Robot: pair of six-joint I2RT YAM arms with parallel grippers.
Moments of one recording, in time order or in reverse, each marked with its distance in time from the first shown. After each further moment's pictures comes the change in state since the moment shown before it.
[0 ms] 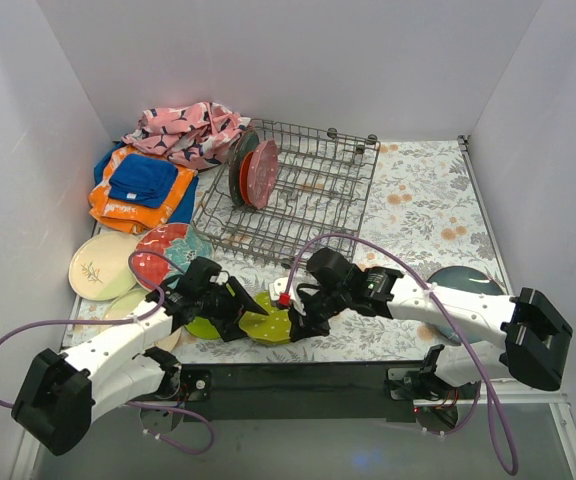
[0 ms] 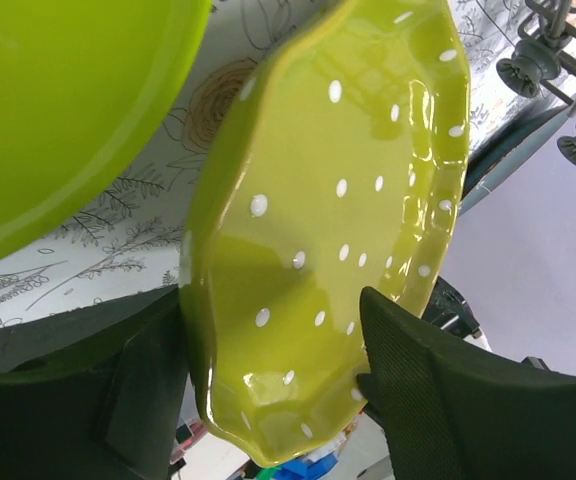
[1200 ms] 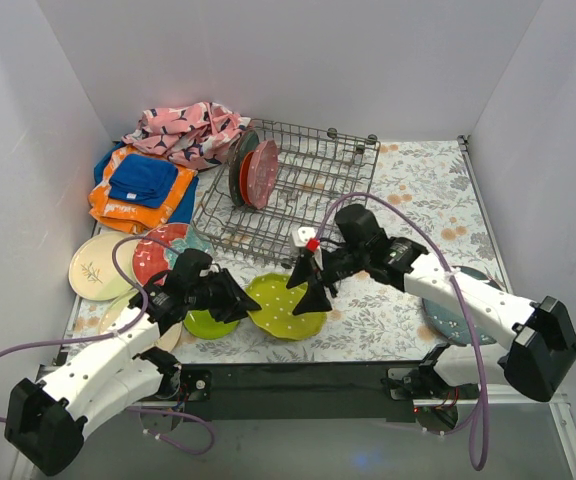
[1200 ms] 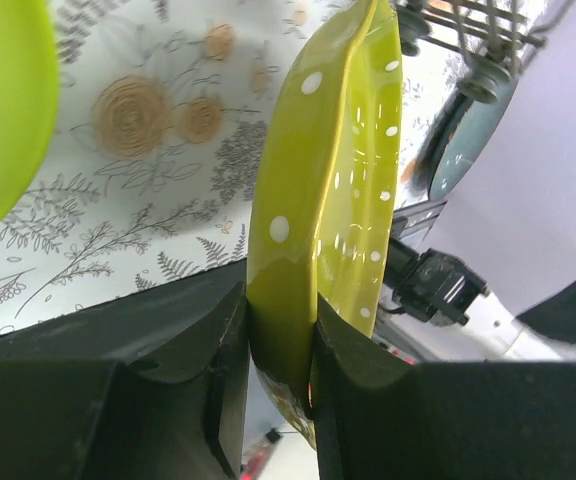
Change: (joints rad) left arm 0.006 -0.158 0.066 -0.067 -0.060 0.129; right arm -0.234 -0.013 0.110 0.056 -0.295 0.048
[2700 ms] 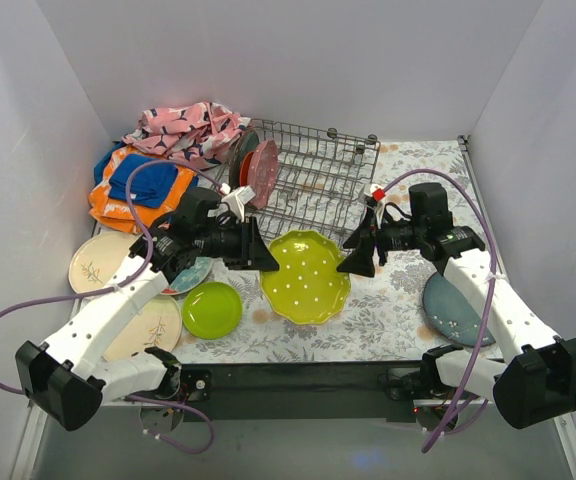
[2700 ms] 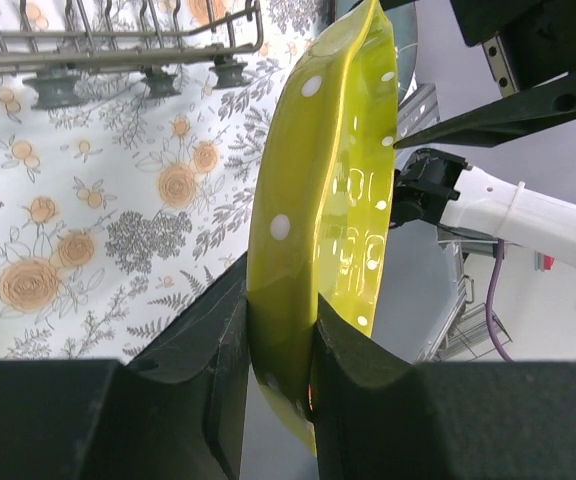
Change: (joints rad) left arm 0.000 0.299 0.578 -0.132 0.195 0.597; right arm -0.535 -0.137 -0.007 -0.180 -0.064 0.069
